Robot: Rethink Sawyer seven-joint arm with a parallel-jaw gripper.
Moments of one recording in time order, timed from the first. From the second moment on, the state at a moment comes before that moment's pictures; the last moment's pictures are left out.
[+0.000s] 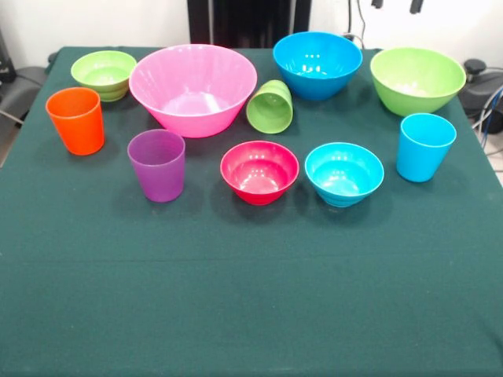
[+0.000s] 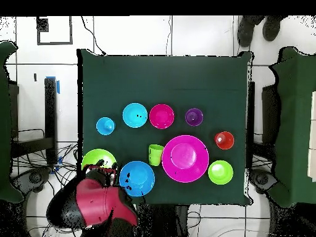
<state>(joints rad) 0.34 -0.90 -0.24 2.08 -0.06 0.15 2.17</state>
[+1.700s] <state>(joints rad) 0.31 -0.58 -0.36 2.21 -0.06 -0.34 2.17</state>
